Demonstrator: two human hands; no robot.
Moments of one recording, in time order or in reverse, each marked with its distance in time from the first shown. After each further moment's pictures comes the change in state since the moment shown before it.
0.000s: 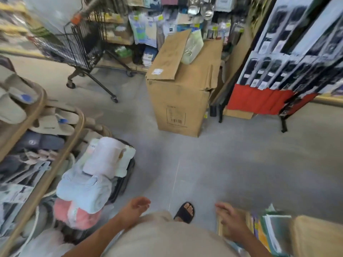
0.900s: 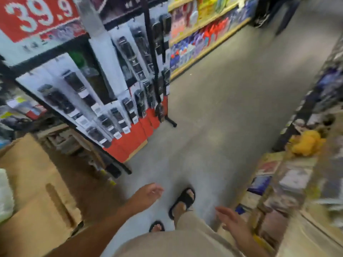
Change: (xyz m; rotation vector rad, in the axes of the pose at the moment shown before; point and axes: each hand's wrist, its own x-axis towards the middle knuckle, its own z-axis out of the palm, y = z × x) left_hand 0.411 0.619 0.284 0.794 -0.849 0.589; right_hand 0.187 -0.157 -0.294 0.756 0.685 0.381
